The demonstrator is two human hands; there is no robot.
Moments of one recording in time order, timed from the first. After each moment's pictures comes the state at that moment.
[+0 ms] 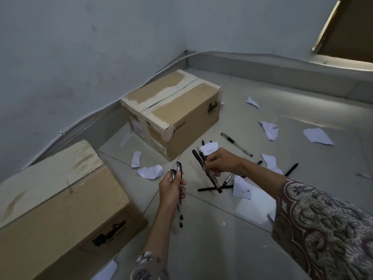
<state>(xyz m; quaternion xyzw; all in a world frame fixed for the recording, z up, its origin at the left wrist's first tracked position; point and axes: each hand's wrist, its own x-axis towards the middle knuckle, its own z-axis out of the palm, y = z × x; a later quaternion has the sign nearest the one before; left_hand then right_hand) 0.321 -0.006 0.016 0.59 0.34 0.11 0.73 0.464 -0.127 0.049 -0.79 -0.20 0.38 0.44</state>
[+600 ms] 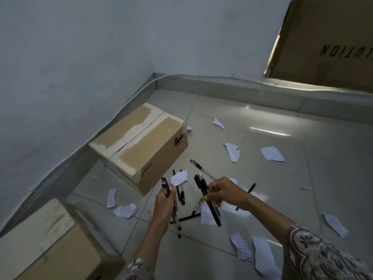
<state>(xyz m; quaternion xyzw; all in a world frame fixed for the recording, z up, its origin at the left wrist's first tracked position) 0.390 -0.056 0.110 0.67 0.33 0.00 0.66 0.479 -0.233 0.130 -0.81 -0.16 0.35 0.44</state>
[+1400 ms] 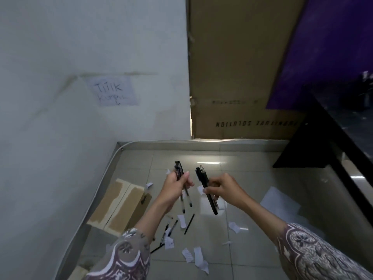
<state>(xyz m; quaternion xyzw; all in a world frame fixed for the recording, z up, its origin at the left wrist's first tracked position) 0.456 -0.264 0.687 0.76 0.10 -0.15 0.63 0.458 -0.444 0.676 -0.85 -0.09 0.17 0.48</state>
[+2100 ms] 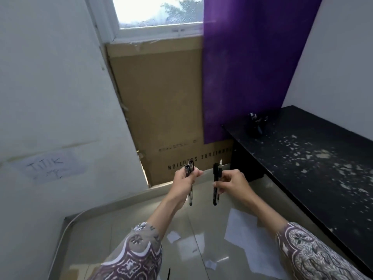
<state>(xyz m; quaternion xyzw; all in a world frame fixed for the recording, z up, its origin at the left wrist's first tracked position) 0.510 -0.438 0.846 0.71 -0.10 -0.20 0.67 0.450 -0.600 0.825 -0.83 0.11 -0.08 0.55</state>
